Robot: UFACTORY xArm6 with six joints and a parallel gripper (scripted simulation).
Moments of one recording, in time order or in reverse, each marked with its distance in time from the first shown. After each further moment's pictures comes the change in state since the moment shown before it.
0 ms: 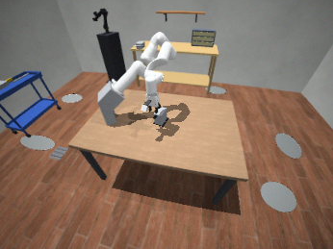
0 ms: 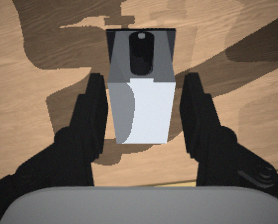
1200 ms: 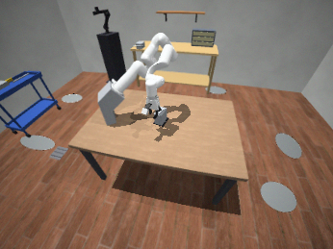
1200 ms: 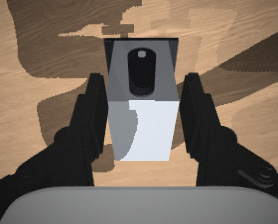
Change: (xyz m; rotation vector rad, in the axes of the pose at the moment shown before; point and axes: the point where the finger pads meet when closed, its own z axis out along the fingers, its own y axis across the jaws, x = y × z) arm 0.000 0.000 0.029 0.000 -0.001 0.001
